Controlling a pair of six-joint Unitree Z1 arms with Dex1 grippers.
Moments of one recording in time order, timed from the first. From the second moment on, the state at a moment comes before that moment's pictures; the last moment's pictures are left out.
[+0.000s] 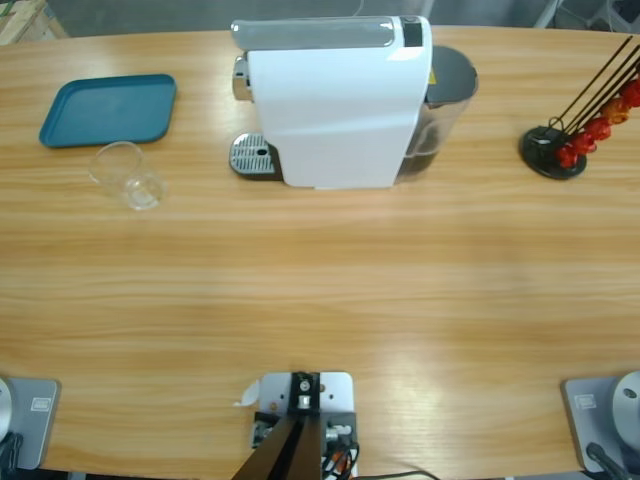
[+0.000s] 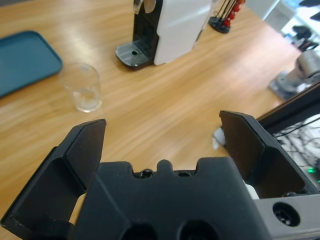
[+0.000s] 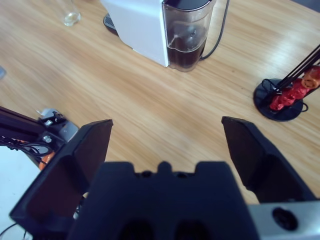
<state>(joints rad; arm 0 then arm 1) -0.88 0.47 -0.77 0.76 0.06 -0.29 0.71 0.71 -0.92 0.88 -0.01 0.11</state>
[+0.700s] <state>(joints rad) -0.88 0.58 -0.72 0.73 0.08 -0.26 0.71 0.82 -0.93 0.88 0.01 0.06</state>
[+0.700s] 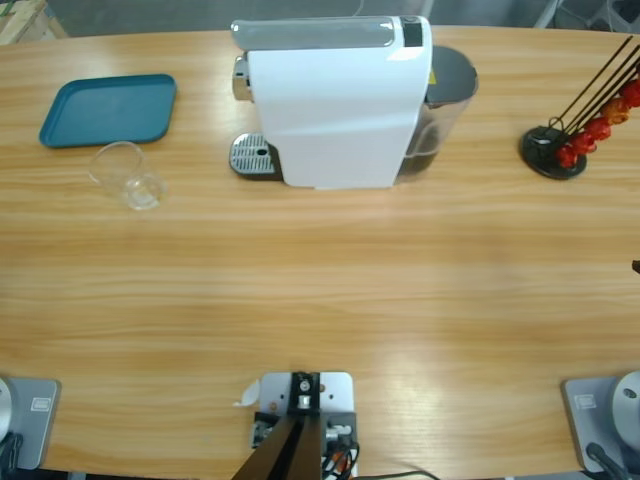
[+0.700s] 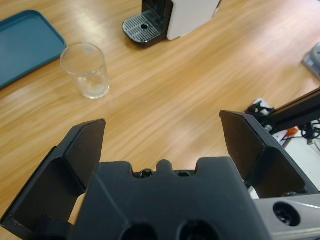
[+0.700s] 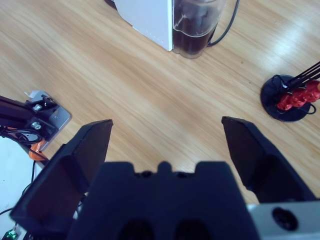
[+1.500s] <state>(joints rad) -0.88 0.69 -0.75 0.73 0.09 -0.38 0.71 0.82 -0.92 0.86 0.01 0.06</state>
